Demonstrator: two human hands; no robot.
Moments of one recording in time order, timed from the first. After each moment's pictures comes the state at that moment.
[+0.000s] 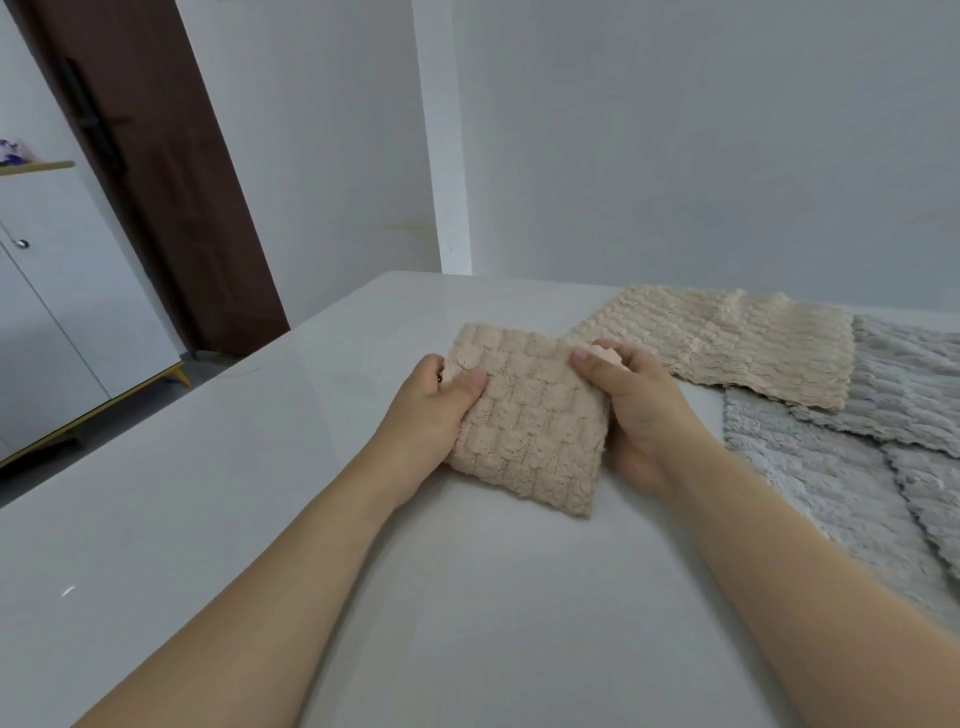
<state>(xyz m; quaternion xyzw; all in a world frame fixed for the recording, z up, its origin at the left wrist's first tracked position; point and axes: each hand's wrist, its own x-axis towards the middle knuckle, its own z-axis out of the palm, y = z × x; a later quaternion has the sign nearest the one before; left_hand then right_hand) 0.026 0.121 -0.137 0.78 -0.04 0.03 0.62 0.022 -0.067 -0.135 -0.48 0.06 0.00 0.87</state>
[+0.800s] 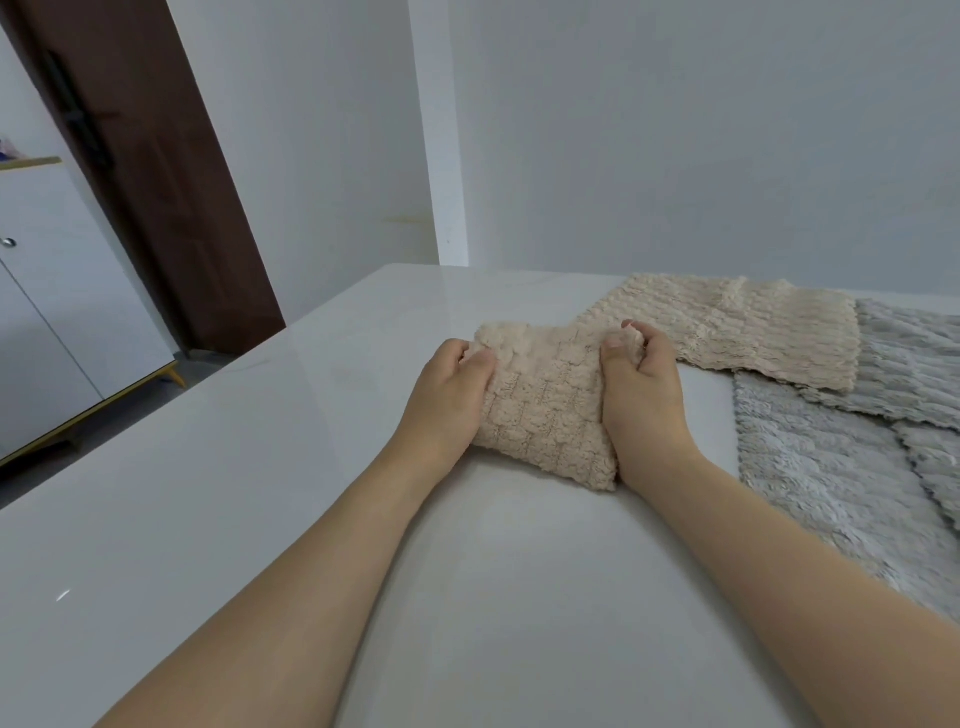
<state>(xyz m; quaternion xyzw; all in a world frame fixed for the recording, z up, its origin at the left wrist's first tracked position) 0.040 0.114 -0.146 0.80 -0.07 0.10 0.58 0.022 -0.048 -0.152 -0.68 0.09 -0.24 0.69</state>
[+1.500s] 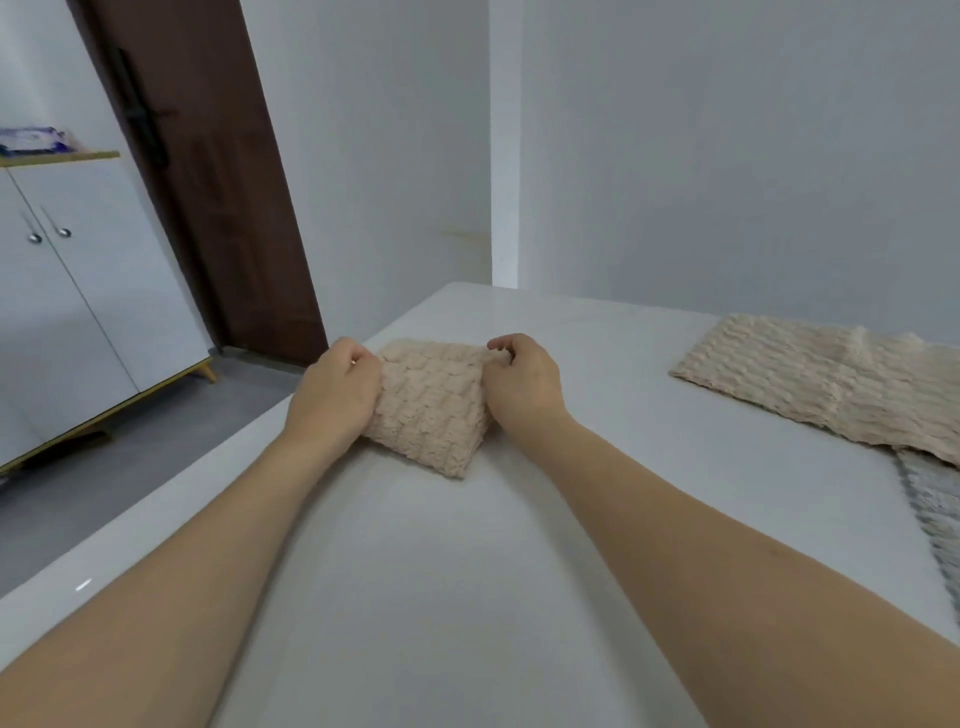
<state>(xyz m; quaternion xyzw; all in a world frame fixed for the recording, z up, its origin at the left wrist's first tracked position) 0.130 0.299 -0.141 0.89 0.07 0.21 0.40 0.126 0.118 -0.132 -0.81 0.01 -0.11 0.58</state>
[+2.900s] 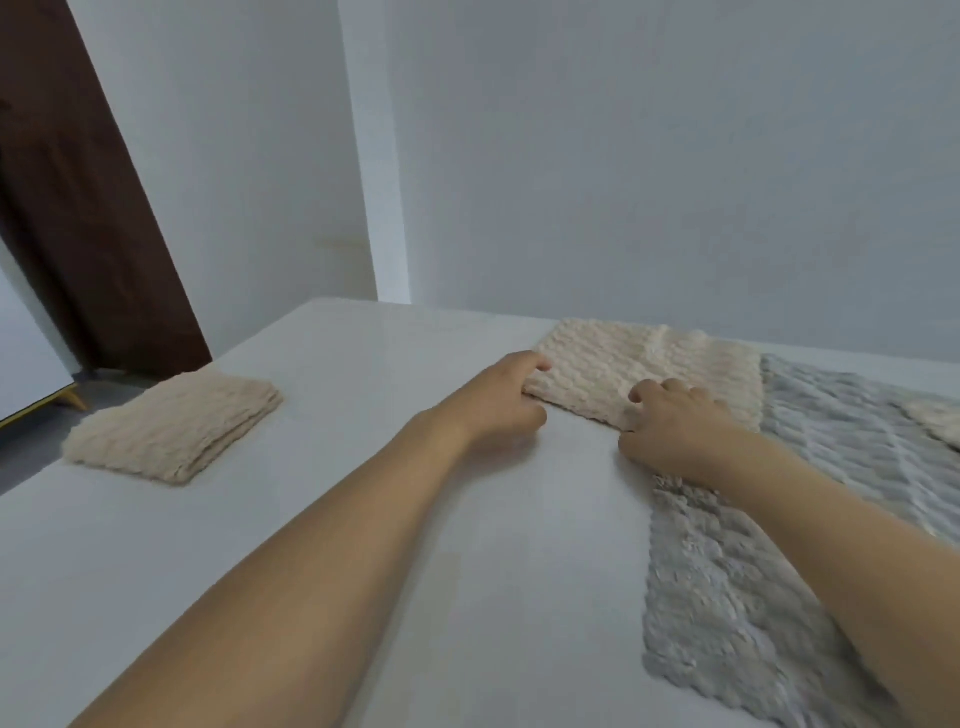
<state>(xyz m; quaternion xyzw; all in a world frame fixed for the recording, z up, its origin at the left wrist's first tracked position) 0.136 0.016 -0.123 0.90 -0.28 -0.07 0.32 0.057 -0.181 -0.107 -0.99 0.12 0.03 0.05</state>
